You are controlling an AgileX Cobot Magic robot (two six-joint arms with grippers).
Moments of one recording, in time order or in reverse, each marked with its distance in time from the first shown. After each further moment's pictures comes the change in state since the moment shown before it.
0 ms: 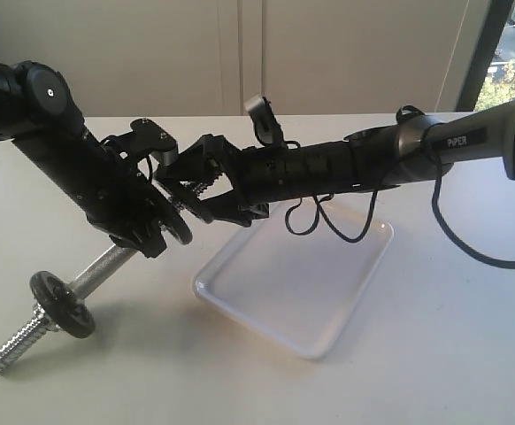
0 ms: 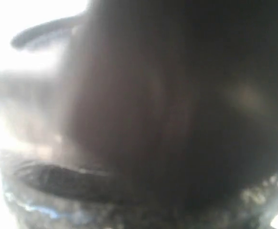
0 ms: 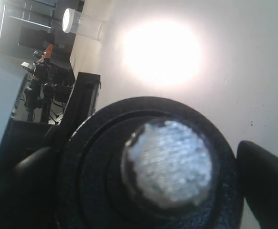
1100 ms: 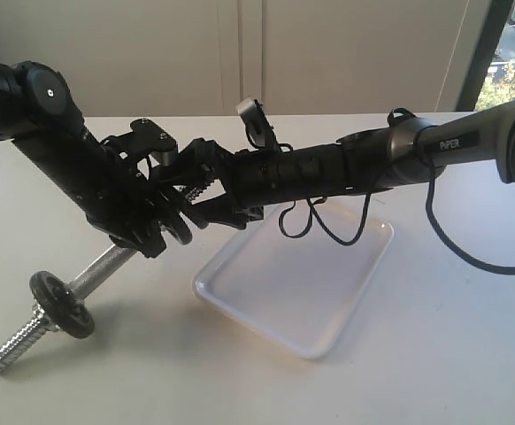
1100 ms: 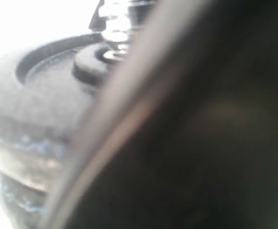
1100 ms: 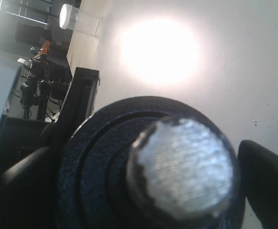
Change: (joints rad) left arm 0.000 0.000 0.000 0.002 0.000 0.000; right arm 0.019 0.004 0.000 0.010 -0.020 -0.016
